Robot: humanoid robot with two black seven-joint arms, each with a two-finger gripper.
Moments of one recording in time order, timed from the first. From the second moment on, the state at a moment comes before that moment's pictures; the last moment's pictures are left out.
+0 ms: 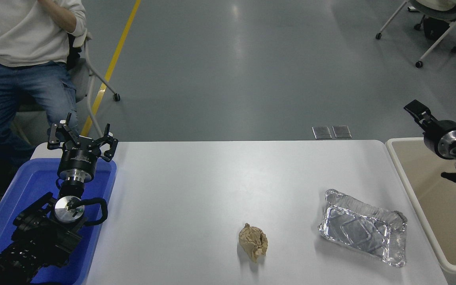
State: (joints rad) left arm -0.65 0.16 -0.94 -0.29 -0.24 -0.65 -0.40; right arm 1.14 -0.72 -0.24 0.84 -0.56 -0.08 0.06
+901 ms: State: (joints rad) left arm -0.66 0.16 -0.94 -0.29 -0.24 -0.65 -0.40; right arm 2.02 -0.57 -0.98 1.37 -0.60 0.31 0.07
